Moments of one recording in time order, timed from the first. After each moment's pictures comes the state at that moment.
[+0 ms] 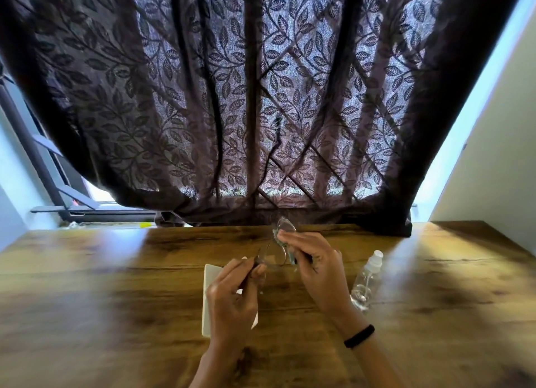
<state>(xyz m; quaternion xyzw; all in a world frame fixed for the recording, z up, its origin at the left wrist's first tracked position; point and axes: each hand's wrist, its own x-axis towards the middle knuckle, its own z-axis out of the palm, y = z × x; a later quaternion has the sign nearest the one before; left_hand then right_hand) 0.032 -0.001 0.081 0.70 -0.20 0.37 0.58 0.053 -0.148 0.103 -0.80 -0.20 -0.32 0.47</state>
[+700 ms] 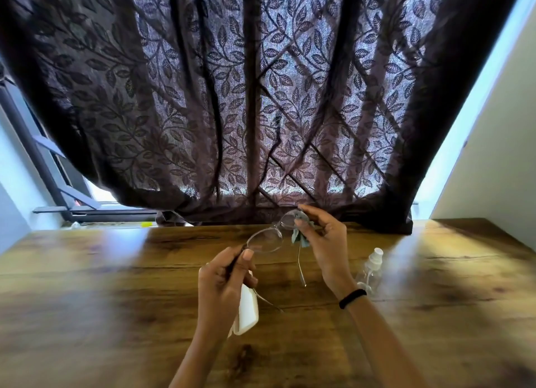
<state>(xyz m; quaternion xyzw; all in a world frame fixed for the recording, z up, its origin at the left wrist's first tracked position) 0.033 0.009 0.098 0.66 -0.16 0.25 0.69 0.096 -0.162 0.105 -0.70 -0.07 -0.23 0.67</state>
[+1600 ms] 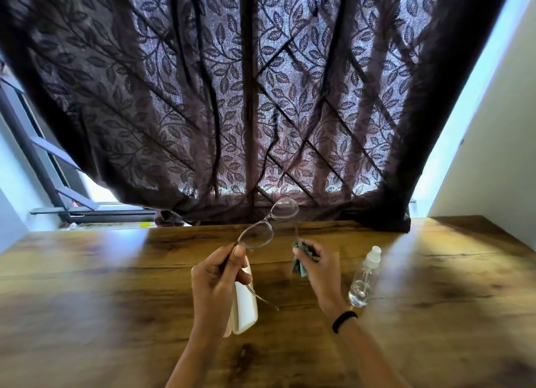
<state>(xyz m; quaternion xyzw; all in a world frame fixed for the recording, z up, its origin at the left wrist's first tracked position) 0.035 0.011 0.097 0.62 -0.12 0.23 0.74 0.087 -0.161 0.048 -0.75 0.05 -0.20 0.63</state>
